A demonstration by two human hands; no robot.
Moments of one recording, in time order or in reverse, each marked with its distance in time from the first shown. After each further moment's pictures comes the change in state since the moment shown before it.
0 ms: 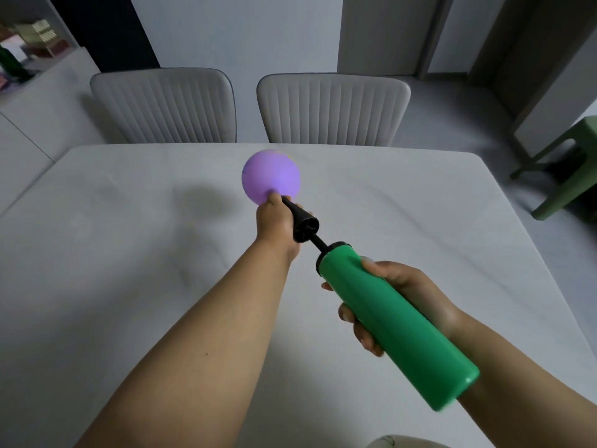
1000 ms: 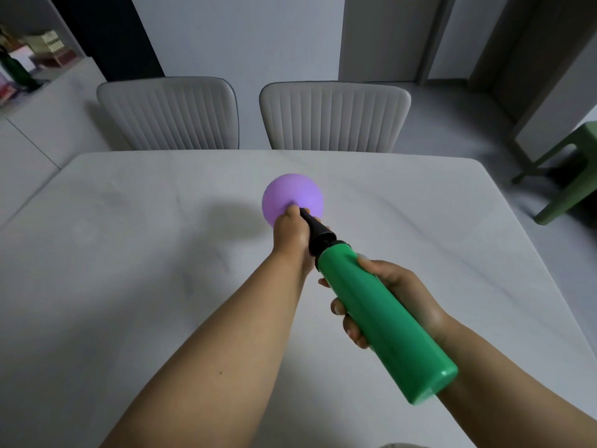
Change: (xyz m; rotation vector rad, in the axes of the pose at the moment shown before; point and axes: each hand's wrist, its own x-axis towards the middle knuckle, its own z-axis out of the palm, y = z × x) left_hand -0.013 -0.014 0.008 0.111 -0.017 -0.043; right_hand 0.008 -0.001 0.014 0.072 0.091 -0.053
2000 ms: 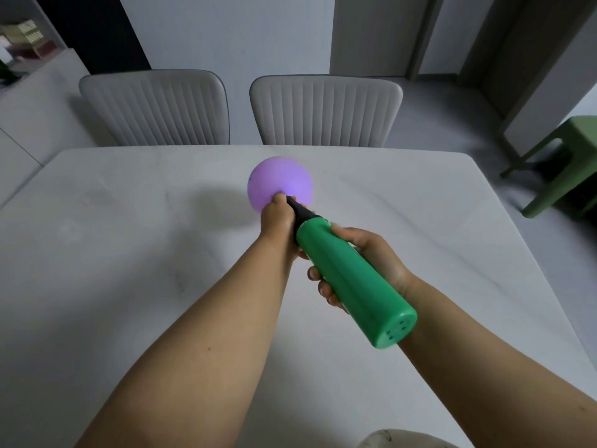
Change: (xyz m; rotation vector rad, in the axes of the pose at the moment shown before) left_hand 0.026 0.004 -0.001 -0.003 0.012 -0.039; right_hand 0.024 -0.026 0.017 0.012 0.047 0.046
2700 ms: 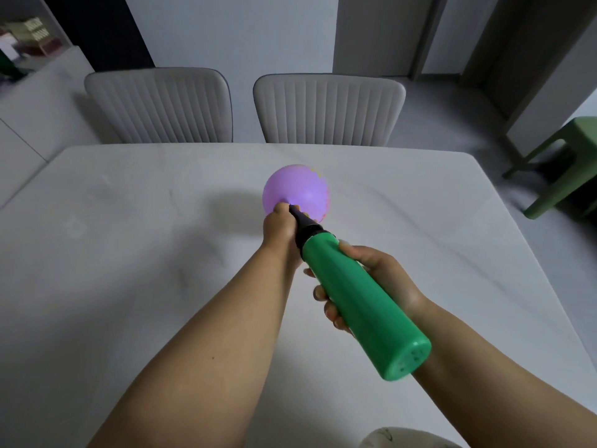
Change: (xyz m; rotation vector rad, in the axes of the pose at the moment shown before) left_hand -0.002 -0.013 -0.010 -0.099 -0.047 -0.063; right_hand -0.016 0.023 0.002 0.050 0.027 0.016
